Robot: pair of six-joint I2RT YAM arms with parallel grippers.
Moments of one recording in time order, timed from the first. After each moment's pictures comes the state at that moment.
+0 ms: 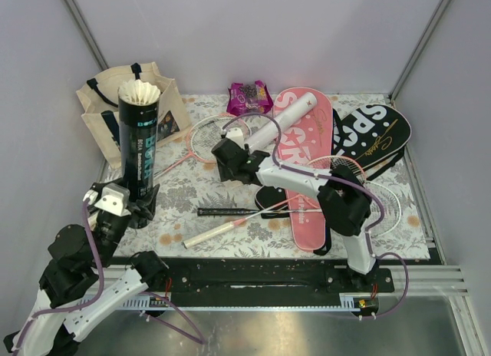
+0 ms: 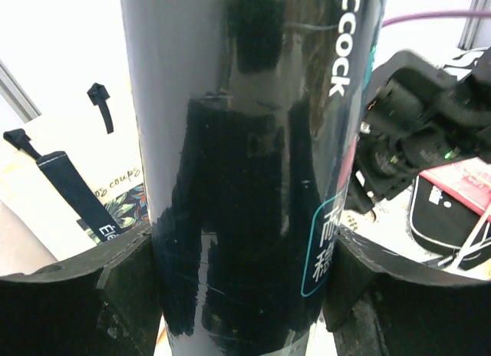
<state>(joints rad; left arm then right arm) -0.80 0.16 0.84 -0.57 -0.45 0.24 0.94 1.99 1.55 -0.40 0.39 0.55</state>
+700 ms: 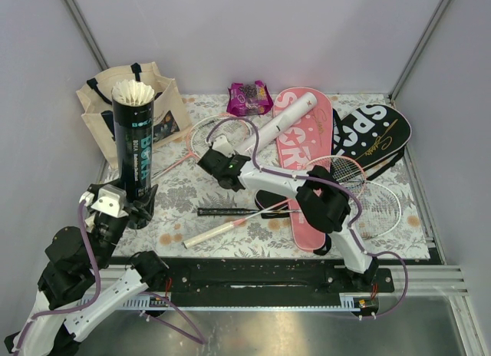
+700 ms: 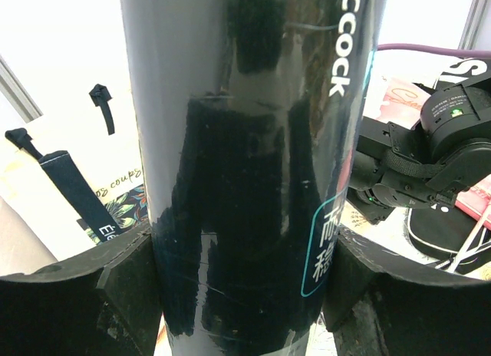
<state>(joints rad) -0.80 0.14 0.85 -0.57 -0.45 0.23 1.01 2.20 1.77 -0.62 0.68 0.38</state>
